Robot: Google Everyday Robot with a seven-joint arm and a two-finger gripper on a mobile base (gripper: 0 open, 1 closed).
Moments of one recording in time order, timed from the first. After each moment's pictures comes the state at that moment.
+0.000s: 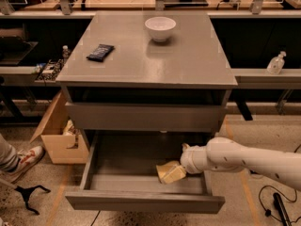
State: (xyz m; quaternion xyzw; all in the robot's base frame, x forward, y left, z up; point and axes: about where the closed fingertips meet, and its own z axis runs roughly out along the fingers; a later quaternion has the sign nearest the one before) arm 0.561 -0.104 0.492 -0.44 0.83 0.16 0.31
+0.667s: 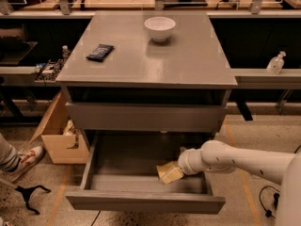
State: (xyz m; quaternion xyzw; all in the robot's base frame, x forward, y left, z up) arm 0.582 -0.097 0.437 -0.44 0.83 0.17 0.29
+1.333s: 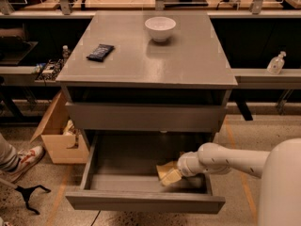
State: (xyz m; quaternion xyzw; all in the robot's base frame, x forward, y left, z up) arm 0.591 -0.101 0.394 -0.42 0.85 0.18 0.27
